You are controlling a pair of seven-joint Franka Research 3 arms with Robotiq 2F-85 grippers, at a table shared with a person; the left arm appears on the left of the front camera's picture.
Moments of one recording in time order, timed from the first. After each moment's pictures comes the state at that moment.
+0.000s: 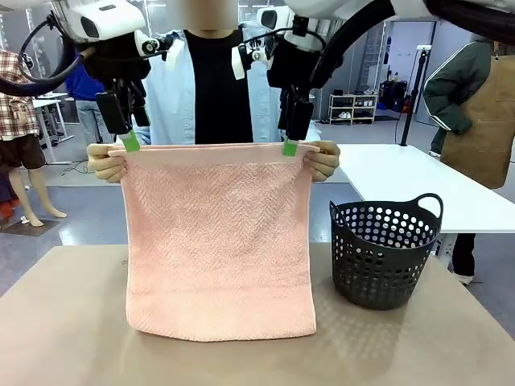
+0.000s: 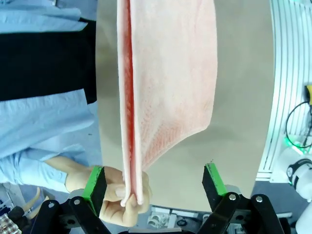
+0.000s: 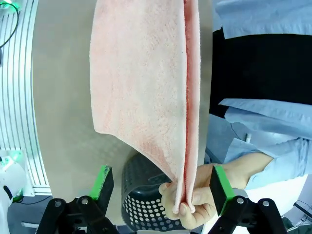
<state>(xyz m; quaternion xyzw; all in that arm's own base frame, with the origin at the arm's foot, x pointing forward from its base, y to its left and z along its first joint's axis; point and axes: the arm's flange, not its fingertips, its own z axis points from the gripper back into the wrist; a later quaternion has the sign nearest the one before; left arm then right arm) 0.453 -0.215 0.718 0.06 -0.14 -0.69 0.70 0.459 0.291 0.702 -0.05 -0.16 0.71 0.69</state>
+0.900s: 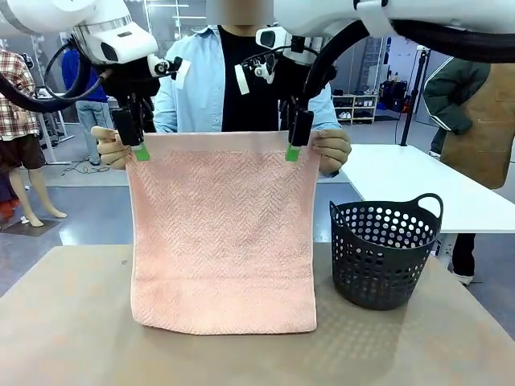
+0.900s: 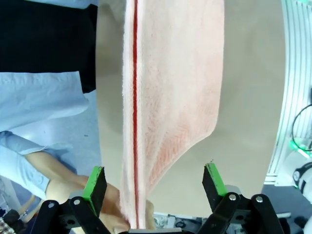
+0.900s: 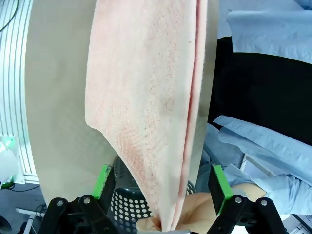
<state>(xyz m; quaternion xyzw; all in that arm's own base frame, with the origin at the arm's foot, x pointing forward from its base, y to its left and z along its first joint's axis) 0.500 -0.218 0.679 0.04 -0.13 -0.69 0.71 0.511 0.289 0.671 -0.04 -0.13 0.73 0.67</state>
